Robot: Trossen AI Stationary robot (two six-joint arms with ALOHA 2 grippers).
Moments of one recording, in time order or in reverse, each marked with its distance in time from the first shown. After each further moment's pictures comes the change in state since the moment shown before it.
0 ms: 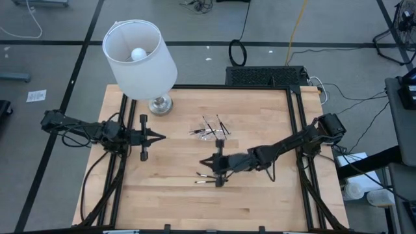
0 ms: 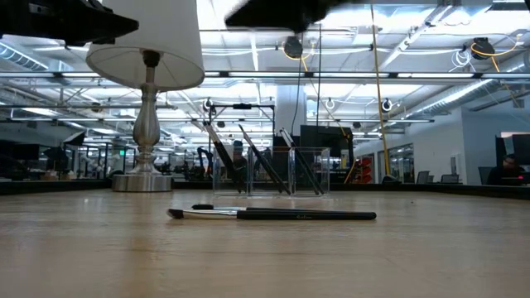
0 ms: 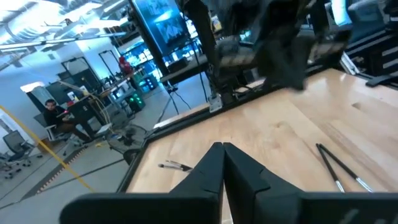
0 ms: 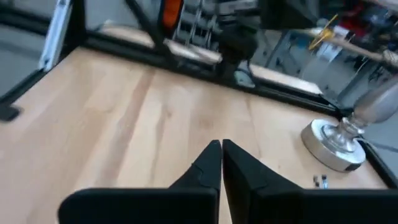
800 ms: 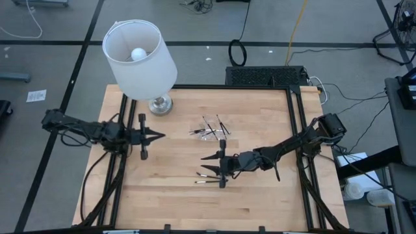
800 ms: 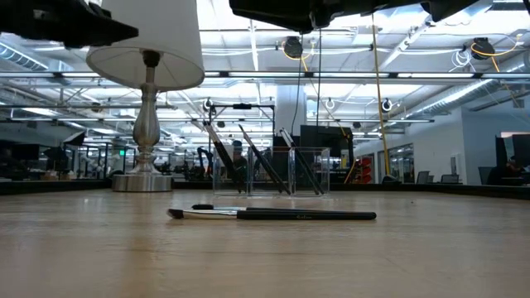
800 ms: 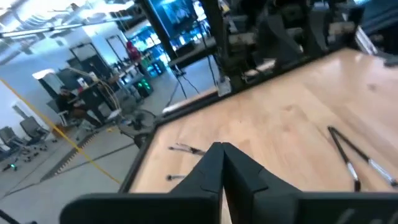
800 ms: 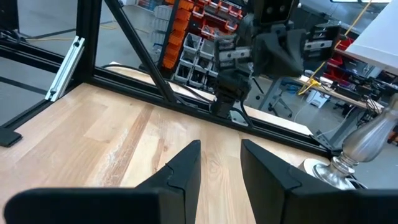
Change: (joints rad) left arm -0.026 -0.005 0.021 -0.085 -0.088 -0.001; right arm -0.021 -0.002 -0.179 0.412 -0.026 -0.133
